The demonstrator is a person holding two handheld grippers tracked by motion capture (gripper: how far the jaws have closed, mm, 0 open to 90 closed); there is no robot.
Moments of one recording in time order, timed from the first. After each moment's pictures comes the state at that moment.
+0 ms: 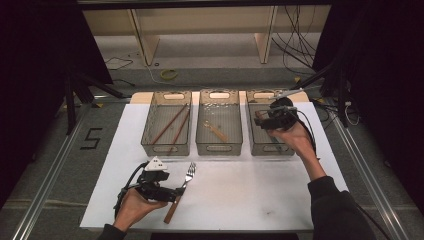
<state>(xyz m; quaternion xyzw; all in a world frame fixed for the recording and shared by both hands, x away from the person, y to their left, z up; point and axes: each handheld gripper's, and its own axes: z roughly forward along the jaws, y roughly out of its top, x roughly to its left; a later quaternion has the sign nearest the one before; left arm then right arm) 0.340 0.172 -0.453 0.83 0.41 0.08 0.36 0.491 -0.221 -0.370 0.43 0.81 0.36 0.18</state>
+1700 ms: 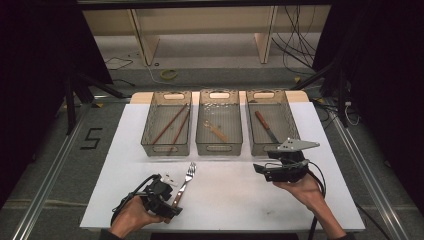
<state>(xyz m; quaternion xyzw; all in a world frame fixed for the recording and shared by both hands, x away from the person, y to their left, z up) 0.322 0.156 -0.469 0.91 0.35 0.02 0.22 0.362 -0.227 -0.410 0.37 0.81 0.43 0.14</state>
